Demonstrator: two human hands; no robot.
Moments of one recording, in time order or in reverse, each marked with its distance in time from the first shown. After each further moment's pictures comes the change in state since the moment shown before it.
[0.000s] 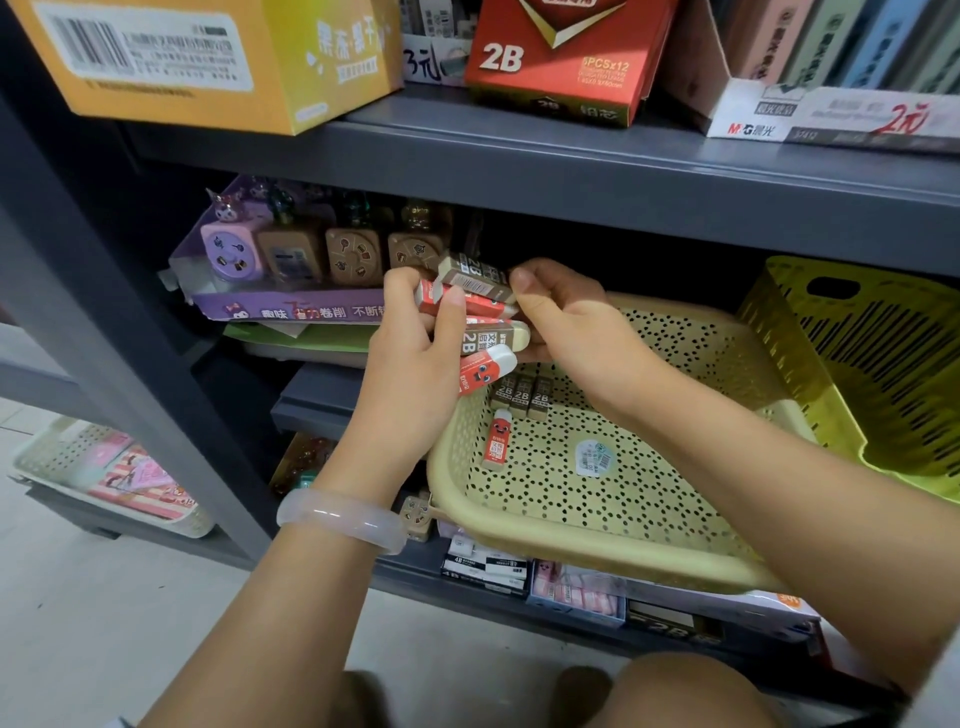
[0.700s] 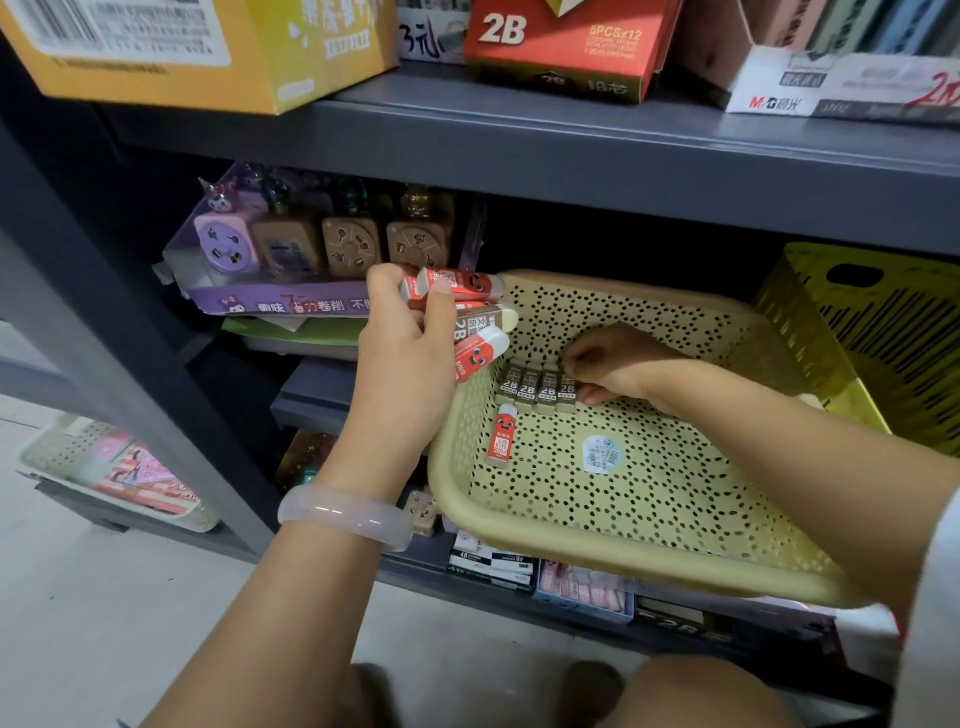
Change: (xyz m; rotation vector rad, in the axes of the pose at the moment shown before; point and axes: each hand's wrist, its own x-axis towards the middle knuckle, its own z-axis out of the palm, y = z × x) left_hand 0.002 0.002 0.001 -0.034 0.075 -0.107; right_hand 0.018 0.066 -0.059 -0.570 -0.098 0.534
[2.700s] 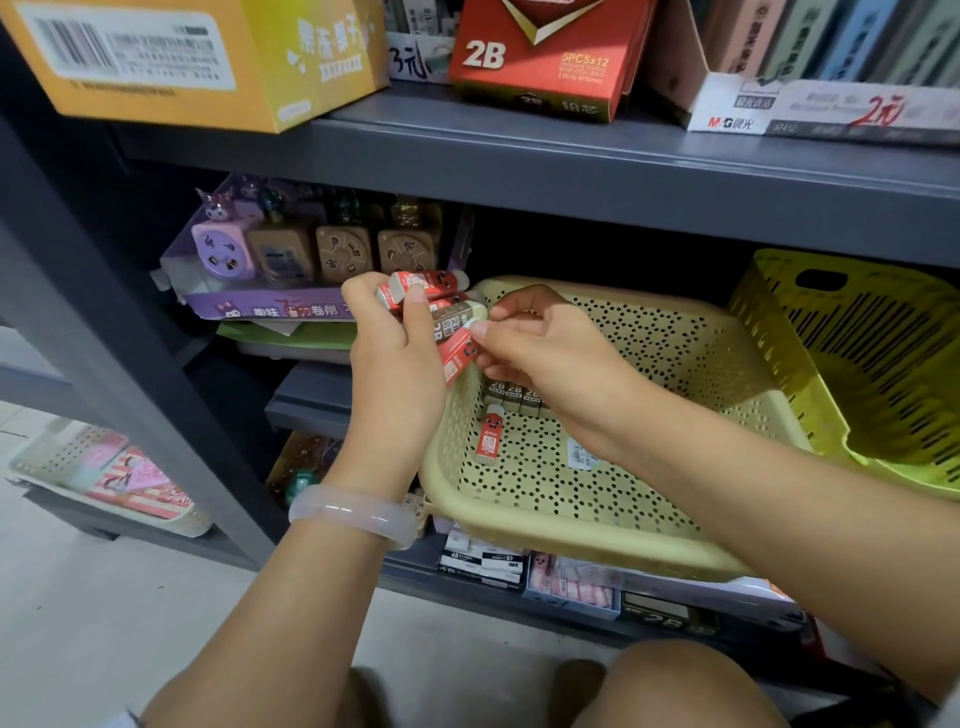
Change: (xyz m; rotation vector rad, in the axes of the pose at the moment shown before) left_hand -0.005 -0.007 0.005 0.003 0.114 0.082; right_hand -0.073 -0.068 0.035 0.786 0.040 -0.319
